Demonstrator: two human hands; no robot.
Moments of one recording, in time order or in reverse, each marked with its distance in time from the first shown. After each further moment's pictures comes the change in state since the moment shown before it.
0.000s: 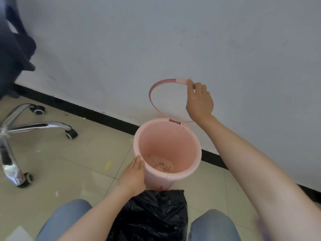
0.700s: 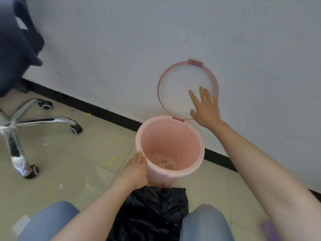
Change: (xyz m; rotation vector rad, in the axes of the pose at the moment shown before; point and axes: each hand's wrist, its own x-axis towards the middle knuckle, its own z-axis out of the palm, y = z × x) left_hand 0.005 0.010 -0.011 0.007 -0.028 -0.049; right_hand -0.018 0.029 0.025 0.134 -0.391 -0.071
